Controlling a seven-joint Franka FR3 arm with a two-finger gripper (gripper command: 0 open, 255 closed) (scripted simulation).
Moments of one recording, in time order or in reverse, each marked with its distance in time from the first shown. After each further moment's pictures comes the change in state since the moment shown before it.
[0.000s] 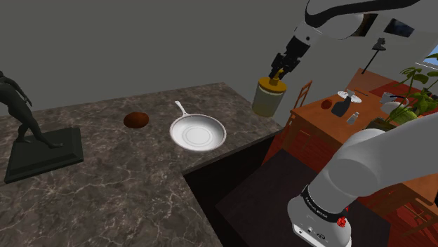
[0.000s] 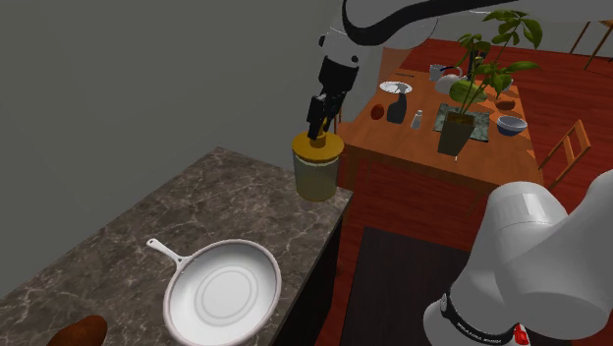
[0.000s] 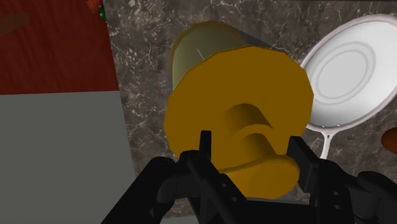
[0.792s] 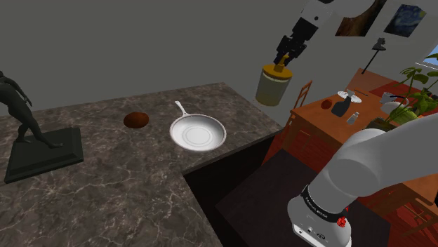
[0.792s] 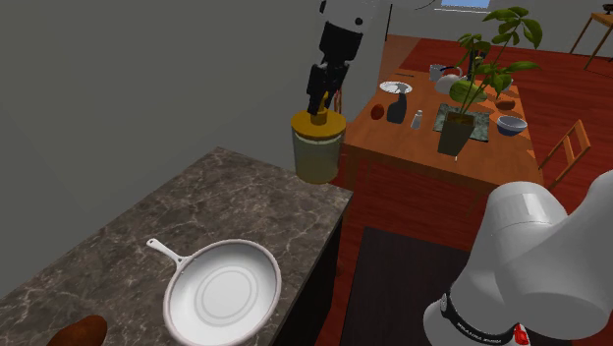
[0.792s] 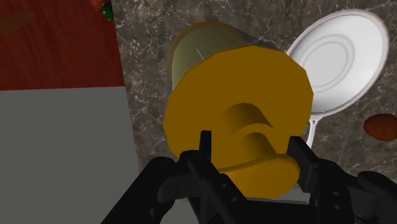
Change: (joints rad) arm 0.006 -0.007 0.021 0.151 0.001 -0.155 0.032
